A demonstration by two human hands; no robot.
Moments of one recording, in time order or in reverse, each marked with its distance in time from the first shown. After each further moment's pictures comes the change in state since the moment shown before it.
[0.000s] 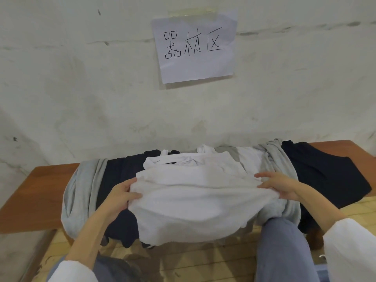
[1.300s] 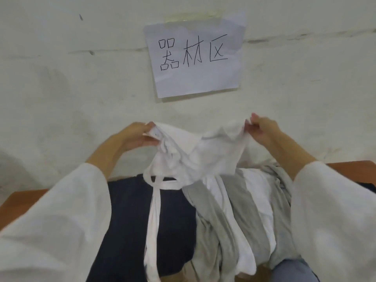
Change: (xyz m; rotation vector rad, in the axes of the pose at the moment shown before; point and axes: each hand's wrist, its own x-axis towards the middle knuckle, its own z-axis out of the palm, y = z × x) left_hand 0.163 0.212 0.019 -0.160 -0.167 0.158; right_hand 0.096 -0.220 -0.002 0.970 0.301 -0.442
